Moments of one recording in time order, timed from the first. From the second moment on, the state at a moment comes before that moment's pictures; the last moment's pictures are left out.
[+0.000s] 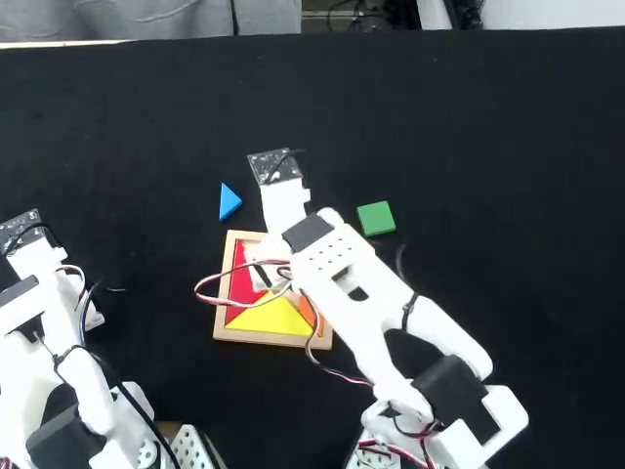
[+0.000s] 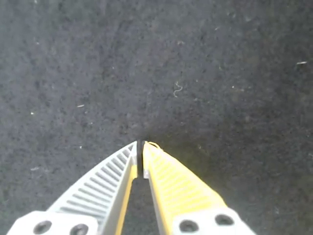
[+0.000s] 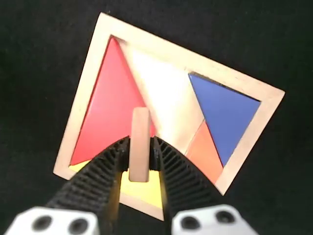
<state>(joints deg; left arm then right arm) -41.5 -24.1 61.6 49.5 -7.4 -35.9 -8.5 34.9 59.0 -21.7</state>
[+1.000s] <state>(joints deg) -41.5 -24.1 61.6 49.5 -7.4 -30.3 -8.6 42.1 54.0 -24.0</state>
